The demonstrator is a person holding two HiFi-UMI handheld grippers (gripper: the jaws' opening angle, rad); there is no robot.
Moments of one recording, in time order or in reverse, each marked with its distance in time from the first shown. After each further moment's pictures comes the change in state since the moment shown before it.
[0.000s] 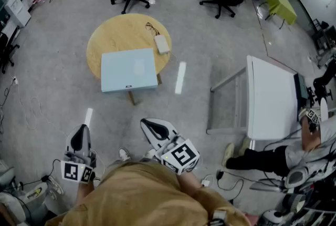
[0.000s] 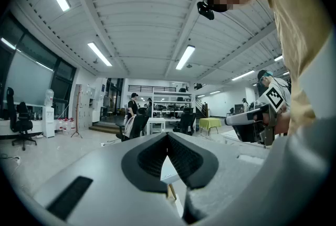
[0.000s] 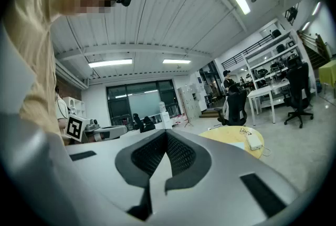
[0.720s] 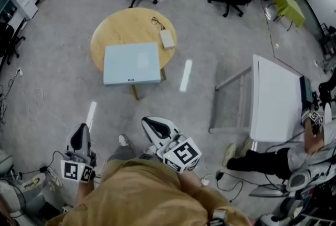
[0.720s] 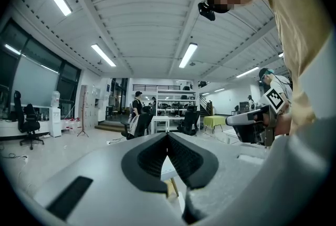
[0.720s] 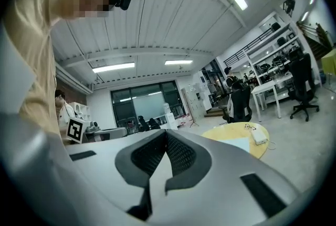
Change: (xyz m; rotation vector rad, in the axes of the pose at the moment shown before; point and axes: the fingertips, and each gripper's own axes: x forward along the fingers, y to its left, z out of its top) left arm -0.020 -0.019 -0.017 0.003 0.012 0.046; right arm -0.022 0.002 -0.025 0.038 0.010 0.058
